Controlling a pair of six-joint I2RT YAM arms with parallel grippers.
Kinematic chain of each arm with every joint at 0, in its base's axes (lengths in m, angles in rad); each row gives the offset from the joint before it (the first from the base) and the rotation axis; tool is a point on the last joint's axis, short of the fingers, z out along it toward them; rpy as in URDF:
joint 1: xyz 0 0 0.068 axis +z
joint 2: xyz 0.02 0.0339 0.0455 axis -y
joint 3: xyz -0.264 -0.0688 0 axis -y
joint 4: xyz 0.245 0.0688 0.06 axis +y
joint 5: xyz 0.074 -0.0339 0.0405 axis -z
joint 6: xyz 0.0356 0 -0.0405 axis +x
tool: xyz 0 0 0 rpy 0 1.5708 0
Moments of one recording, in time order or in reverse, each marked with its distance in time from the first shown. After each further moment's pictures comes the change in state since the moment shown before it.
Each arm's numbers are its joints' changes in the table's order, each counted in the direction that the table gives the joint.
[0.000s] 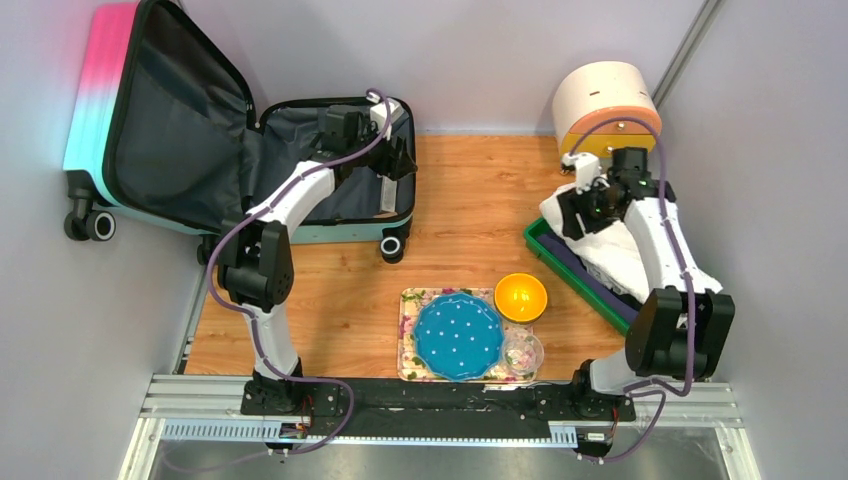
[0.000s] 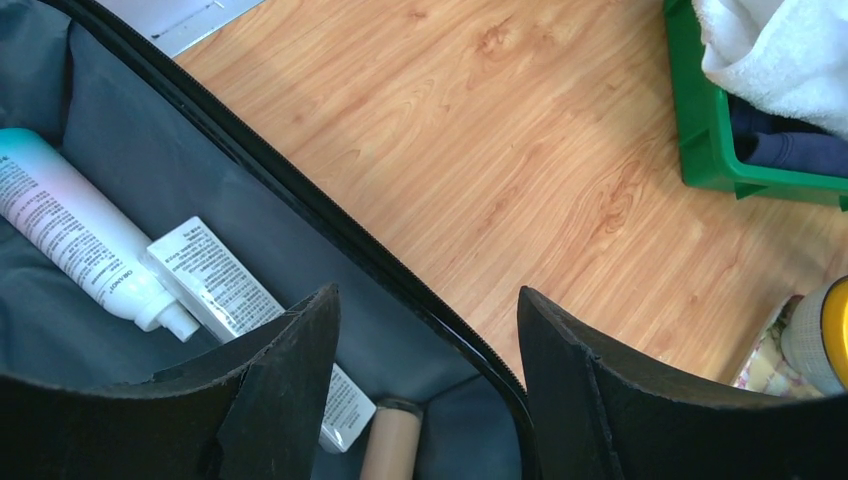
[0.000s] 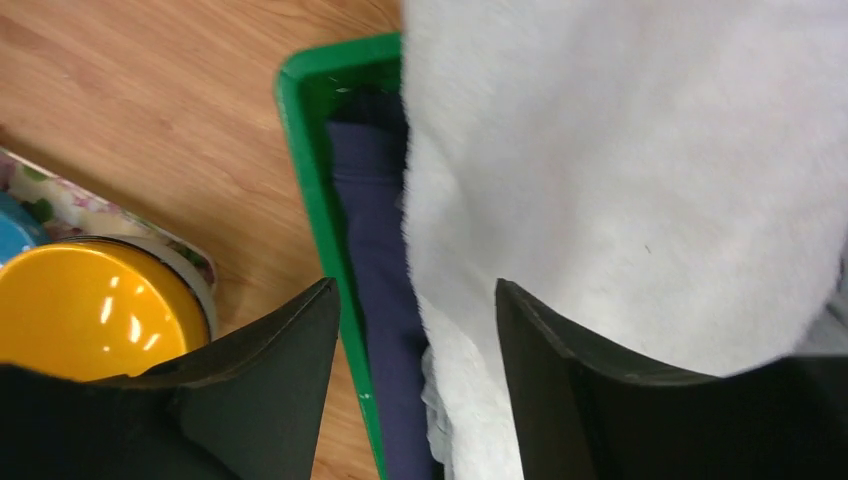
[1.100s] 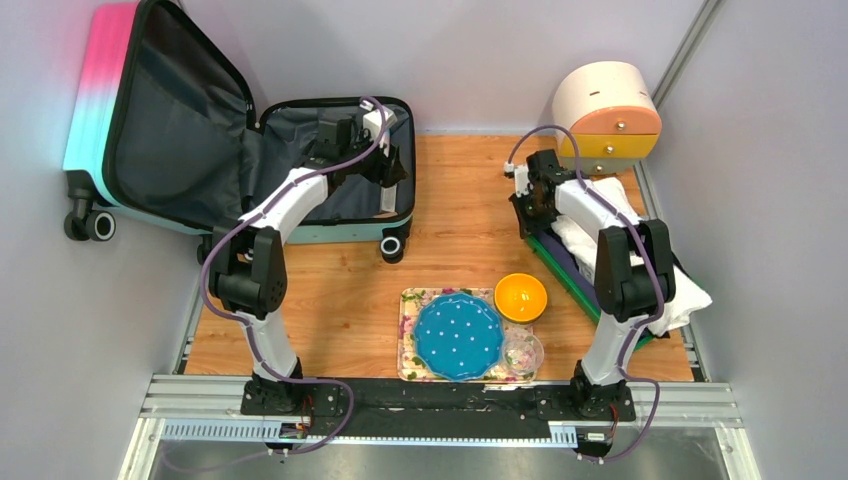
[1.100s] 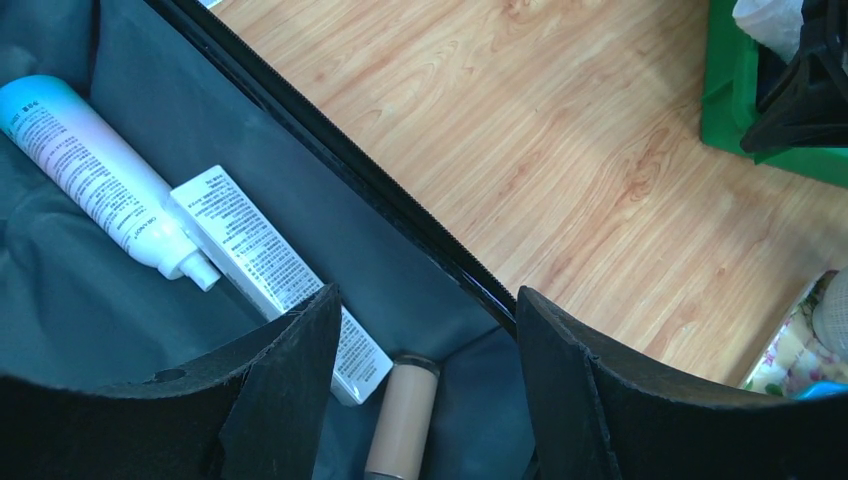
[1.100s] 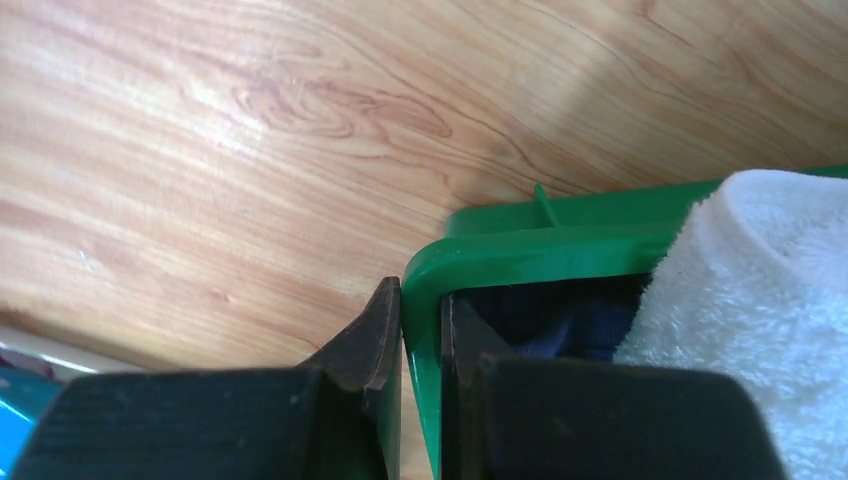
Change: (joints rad) left arm 0.021 0.066 -0.099 0.003 -0.029 0.050; right arm 0.357 -0.389 0.095 -0.140 0.197 0.311
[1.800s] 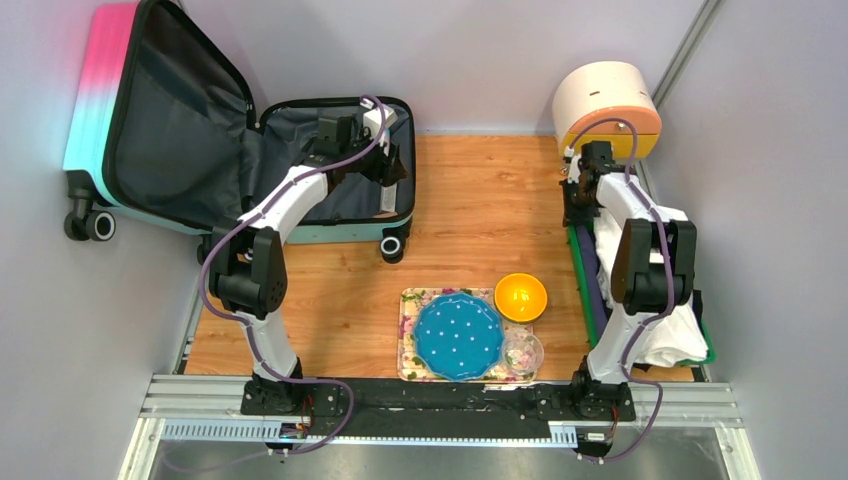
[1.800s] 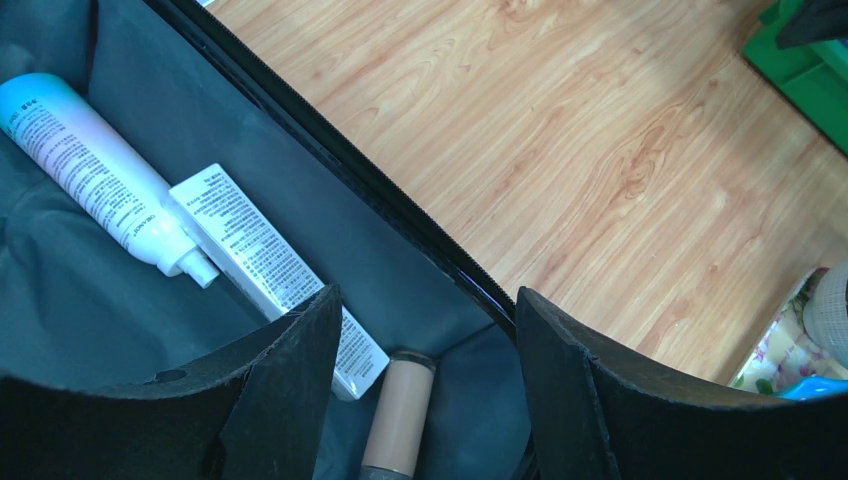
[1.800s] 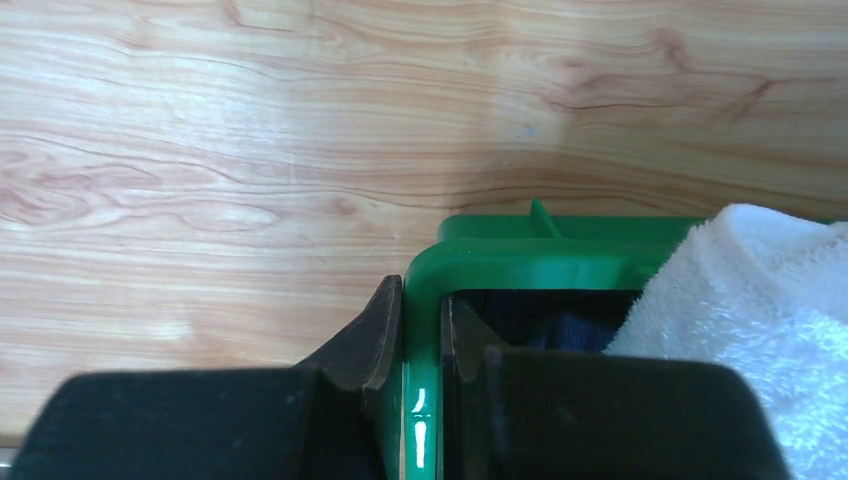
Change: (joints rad) left arm 0.000 0.000 0.026 0.039 -0.001 0.002; right arm -0.232 -0.022 0.053 -0.029 0.082 0.163
